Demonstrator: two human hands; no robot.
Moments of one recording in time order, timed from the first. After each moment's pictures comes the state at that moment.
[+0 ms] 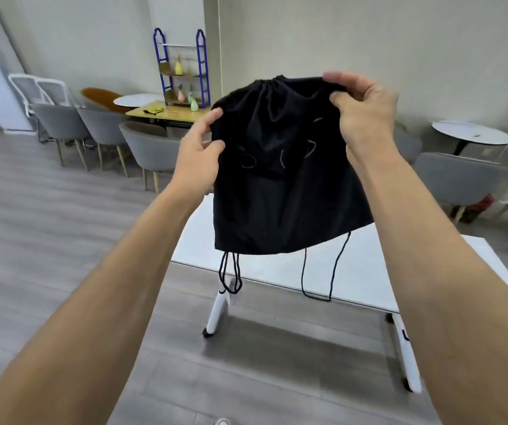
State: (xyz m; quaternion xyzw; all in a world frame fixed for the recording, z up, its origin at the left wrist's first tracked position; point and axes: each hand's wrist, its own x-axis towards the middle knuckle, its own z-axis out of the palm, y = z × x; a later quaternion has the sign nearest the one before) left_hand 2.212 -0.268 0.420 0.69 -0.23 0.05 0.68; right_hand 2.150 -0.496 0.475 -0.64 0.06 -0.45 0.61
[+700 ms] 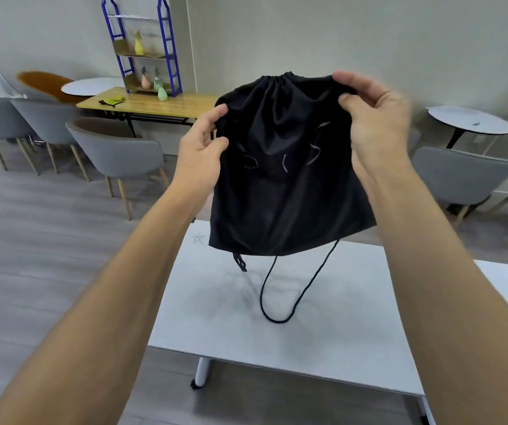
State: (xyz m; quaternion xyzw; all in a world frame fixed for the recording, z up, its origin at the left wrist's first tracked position) left_hand 2.530 -0.403 0.399 0.66 -0.26 0.00 0.70; right_hand 2.433 -0.611 0.448 -0.61 0.11 -0.46 0.64
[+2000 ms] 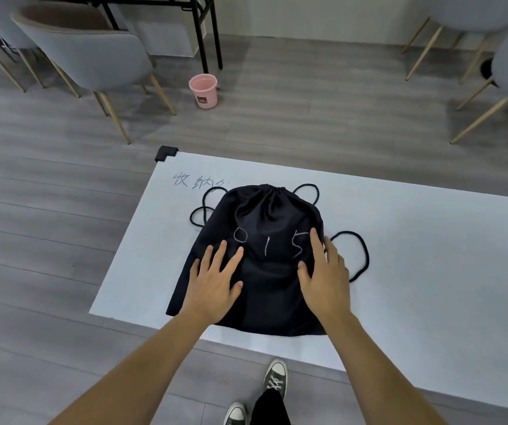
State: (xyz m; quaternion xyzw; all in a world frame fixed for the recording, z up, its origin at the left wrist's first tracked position) left_hand 2.526 -0.429 -0.011 0.94 -0.30 -0.16 0.04; right_hand 2.420 -0.647 -0.008 -0.92 0.31 -0.02 0.25
